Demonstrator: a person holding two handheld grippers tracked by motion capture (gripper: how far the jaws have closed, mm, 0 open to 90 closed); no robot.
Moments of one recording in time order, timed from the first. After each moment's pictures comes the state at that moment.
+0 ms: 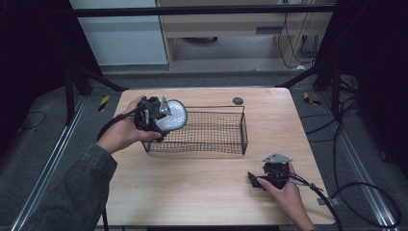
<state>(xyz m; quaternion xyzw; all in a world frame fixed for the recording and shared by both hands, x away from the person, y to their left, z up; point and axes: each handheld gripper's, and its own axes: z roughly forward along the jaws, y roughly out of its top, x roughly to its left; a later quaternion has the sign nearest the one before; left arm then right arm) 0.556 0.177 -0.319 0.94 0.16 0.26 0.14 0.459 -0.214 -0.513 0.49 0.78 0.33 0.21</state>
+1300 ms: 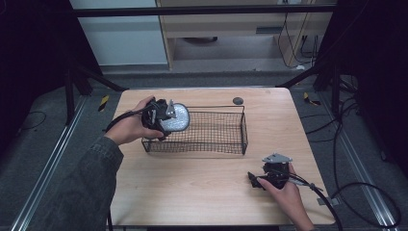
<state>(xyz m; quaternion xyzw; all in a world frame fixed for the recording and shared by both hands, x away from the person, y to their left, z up) 0.590 0.173 -0.353 0.96 0.09 0.25 0.12 0.459 -0.214 -0.513 0.49 0.78 0.33 0.21</state>
